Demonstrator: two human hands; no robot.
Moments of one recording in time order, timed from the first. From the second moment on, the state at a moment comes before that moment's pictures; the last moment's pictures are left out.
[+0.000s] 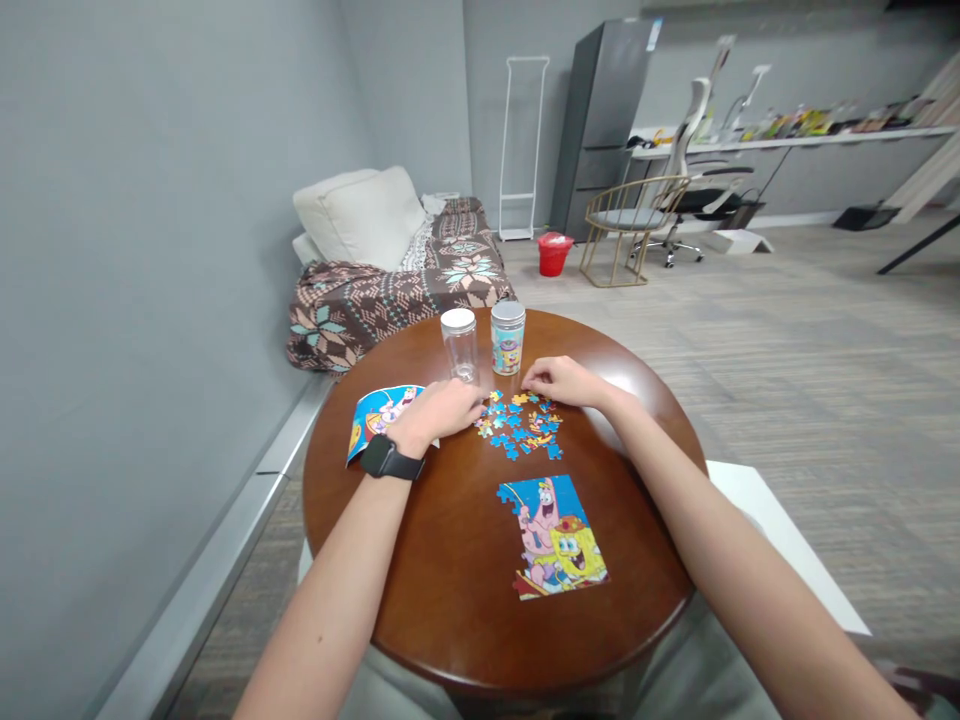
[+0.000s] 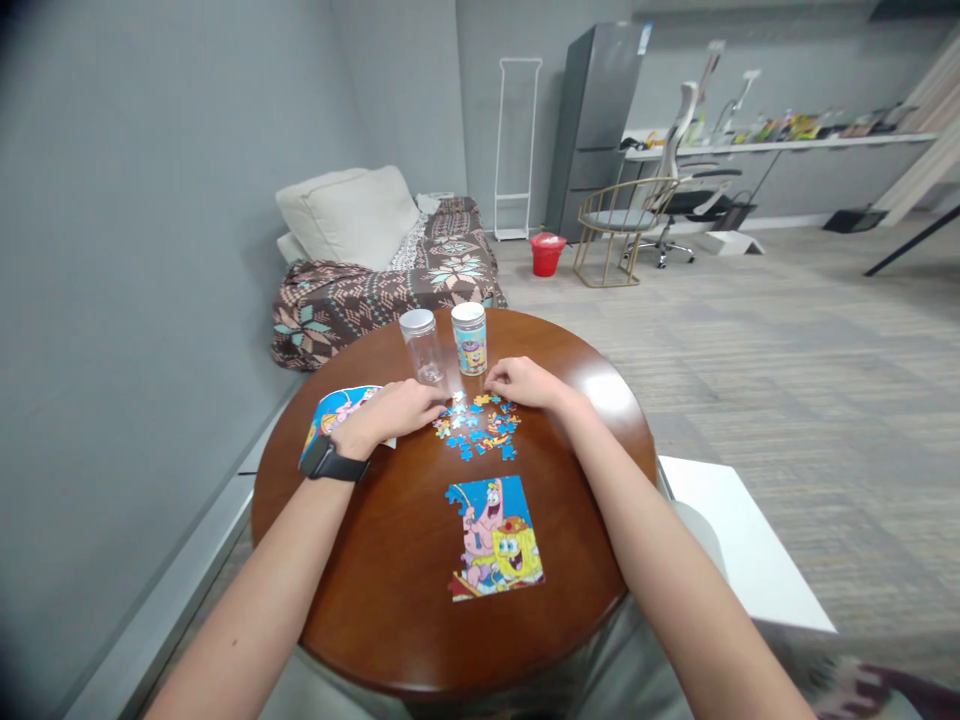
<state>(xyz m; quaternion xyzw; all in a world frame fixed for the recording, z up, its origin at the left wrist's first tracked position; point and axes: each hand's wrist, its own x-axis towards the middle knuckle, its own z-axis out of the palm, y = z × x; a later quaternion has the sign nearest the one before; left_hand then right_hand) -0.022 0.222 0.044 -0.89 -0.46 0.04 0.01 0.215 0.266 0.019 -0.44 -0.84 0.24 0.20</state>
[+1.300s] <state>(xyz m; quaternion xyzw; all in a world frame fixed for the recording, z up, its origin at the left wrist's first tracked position) -0.005 0.216 0.035 -0.89 -0.45 0.02 -0.04 0.197 0.258 0.008 -0.31 -0.90 0.24 0.19</state>
